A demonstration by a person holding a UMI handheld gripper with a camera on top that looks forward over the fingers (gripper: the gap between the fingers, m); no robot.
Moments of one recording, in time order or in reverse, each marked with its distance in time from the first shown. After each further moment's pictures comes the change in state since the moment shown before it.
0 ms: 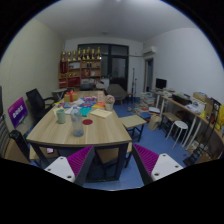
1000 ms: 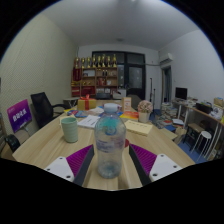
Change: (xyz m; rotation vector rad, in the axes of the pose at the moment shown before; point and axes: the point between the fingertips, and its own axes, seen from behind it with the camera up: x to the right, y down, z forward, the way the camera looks) arm -0.237 -0.026 0.323 0.153 -0.138 -0.021
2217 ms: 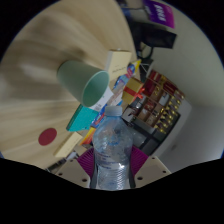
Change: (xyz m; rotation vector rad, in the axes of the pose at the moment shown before) arm -0.090 -0.147 0.172 -0.212 0.176 -2.078
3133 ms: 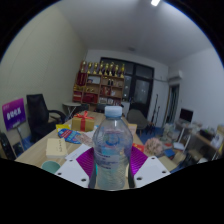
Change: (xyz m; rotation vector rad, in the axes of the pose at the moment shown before) arm -0.003 0.079 0.019 0.274 -0.059 1.935
